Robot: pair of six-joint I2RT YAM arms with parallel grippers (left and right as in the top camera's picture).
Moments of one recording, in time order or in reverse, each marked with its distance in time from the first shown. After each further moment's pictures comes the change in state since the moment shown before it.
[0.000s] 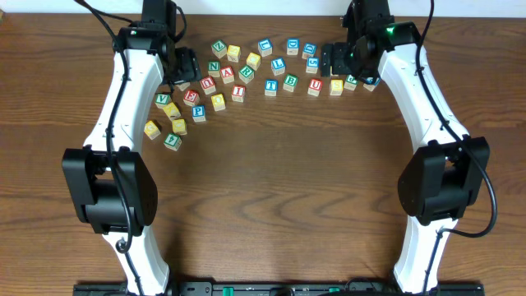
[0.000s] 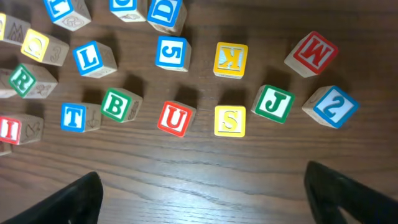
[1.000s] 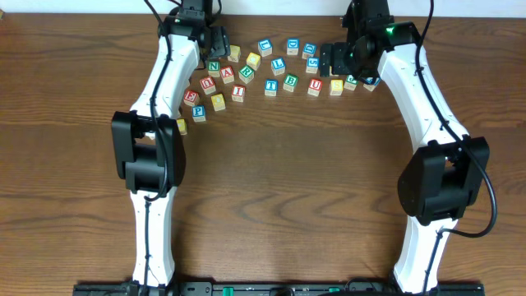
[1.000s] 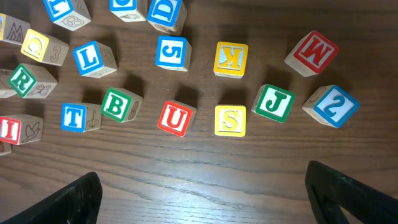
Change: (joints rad) left arm -0.100 0.369 0.352 0.190 -0.005 -0.013; right arm 0.002 0.000 0.000 0.000 0.001 0.002
